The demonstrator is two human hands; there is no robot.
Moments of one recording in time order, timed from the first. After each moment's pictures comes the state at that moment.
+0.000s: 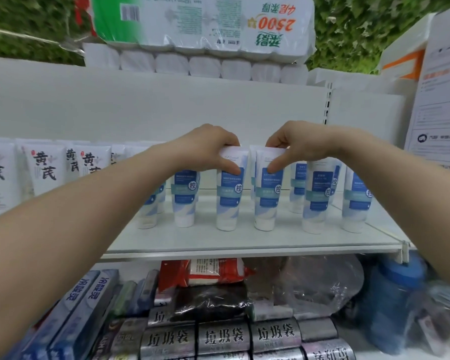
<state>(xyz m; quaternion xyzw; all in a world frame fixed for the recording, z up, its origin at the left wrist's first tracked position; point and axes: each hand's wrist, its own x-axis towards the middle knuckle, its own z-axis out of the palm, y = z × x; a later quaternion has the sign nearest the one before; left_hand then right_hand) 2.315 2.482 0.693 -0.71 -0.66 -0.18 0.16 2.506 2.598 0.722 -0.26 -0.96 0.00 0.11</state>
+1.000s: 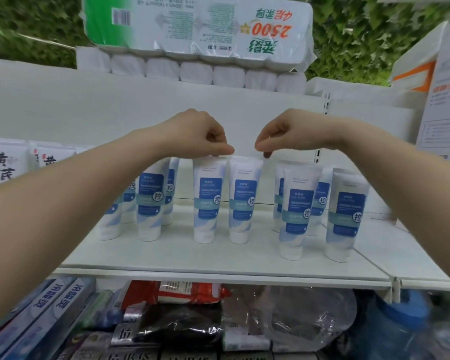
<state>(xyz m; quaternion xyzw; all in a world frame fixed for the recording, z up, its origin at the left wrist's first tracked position) 2.339 2.514 0.724 -0.64 -0.71 -0.22 0.20 2.525 2.648 0.755 -0.20 -0.96 0.04 0.18</state>
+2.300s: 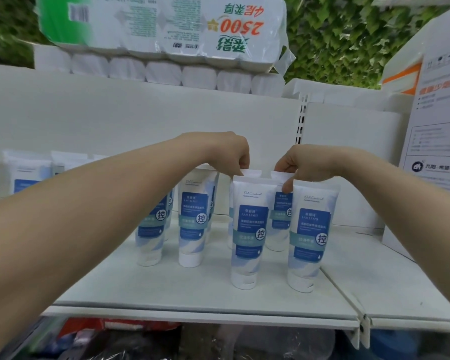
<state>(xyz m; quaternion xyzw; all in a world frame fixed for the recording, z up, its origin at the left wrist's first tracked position) 2.405 2.650 0.735 -0.67 -0.73 -0.04 0.13 2.570 2.763 0.736 -0.26 -0.96 -0.04 0.06</state>
